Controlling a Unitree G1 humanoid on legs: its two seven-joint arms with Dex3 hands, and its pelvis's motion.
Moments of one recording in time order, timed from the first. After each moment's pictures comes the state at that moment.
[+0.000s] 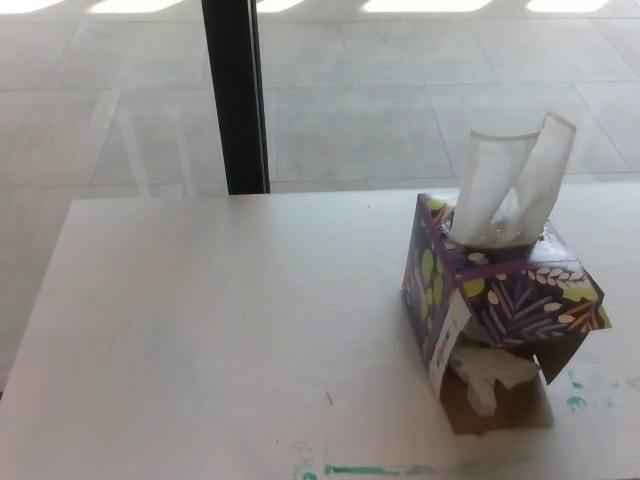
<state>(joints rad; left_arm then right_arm) 0.12 0.65 0.48 1.27 -0.22 -0.20 -0.26 -1.08 -0.87 0.06 0.66 -0.55 -0.02 -0.33</state>
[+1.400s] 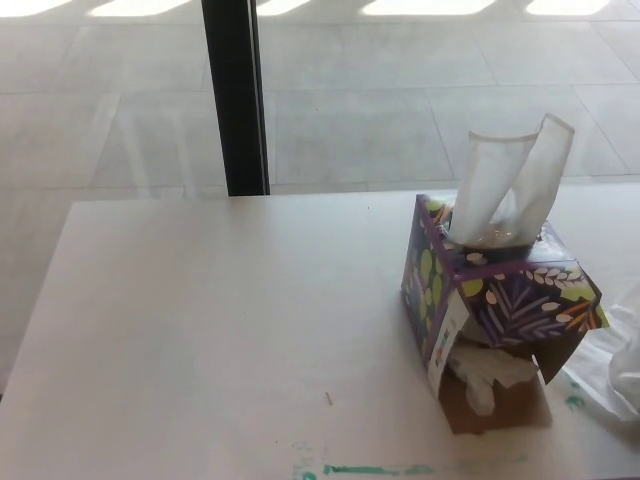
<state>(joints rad) 0.14 0.64 0.53 1.27 -0.22 -0.20 -0.28 -0.52 -0.89 0.70 0.42 -0.96 0.28 0.24</state>
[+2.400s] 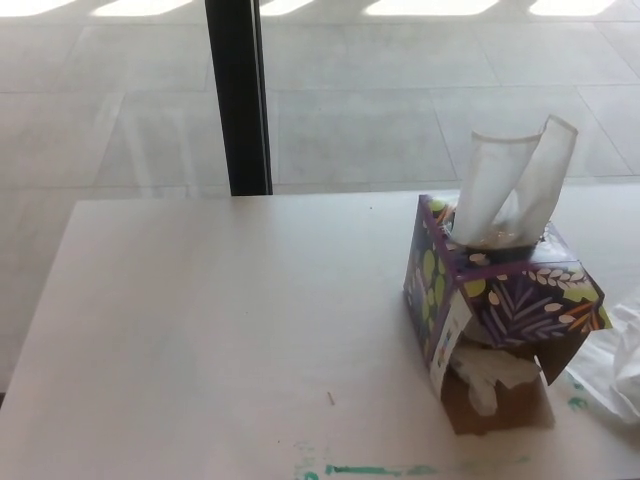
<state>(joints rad) 0.15 0.64 0.55 1.27 -0.22 -0.20 -0.29 -0.54 -1.08 0.15 0.22 -0.75 0.25 0.56</state>
